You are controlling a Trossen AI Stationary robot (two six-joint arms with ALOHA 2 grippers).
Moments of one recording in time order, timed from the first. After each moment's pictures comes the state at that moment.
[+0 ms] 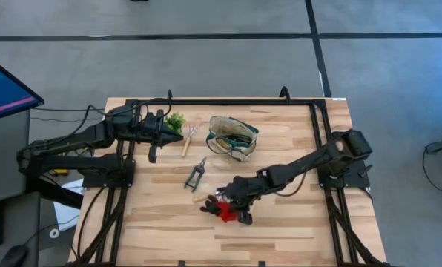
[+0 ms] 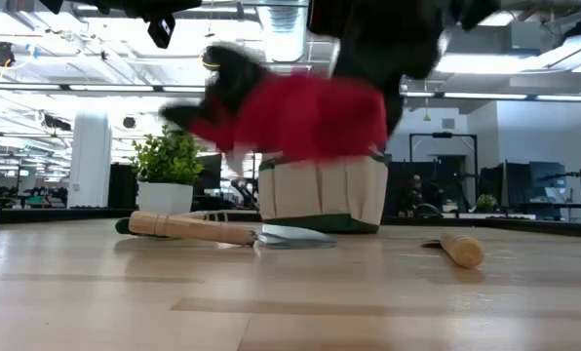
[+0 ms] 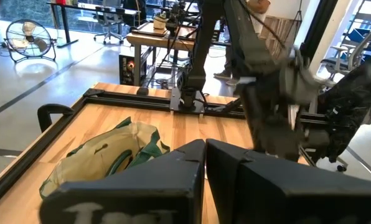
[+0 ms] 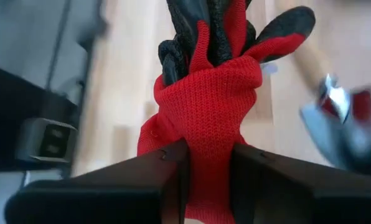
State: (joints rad) left arm 0.29 0.74 0.69 -0.10 0.30 -0.07; right arm 0.31 1.78 1.12 -0.15 -0.16 0.45
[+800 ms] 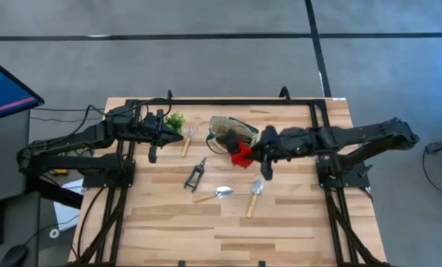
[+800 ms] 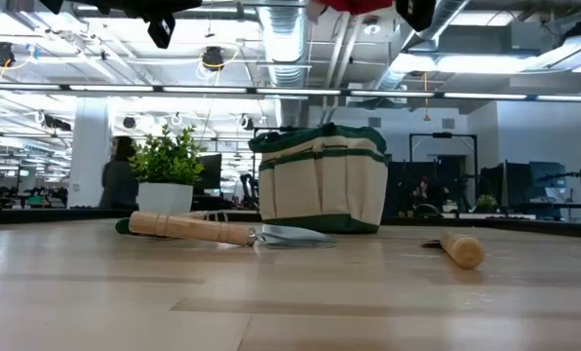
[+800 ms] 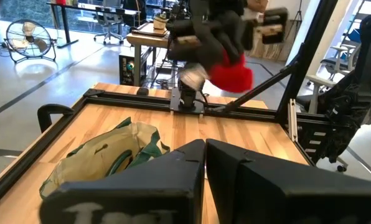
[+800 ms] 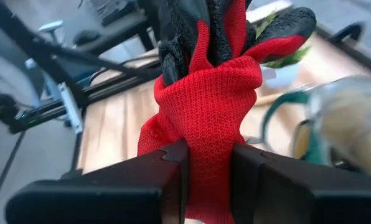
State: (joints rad) left arm 0.29 0.74 0.69 -0.10 0.30 -0.07; right arm 0.15 1.21 1.12 -0.39 0.20 0.42
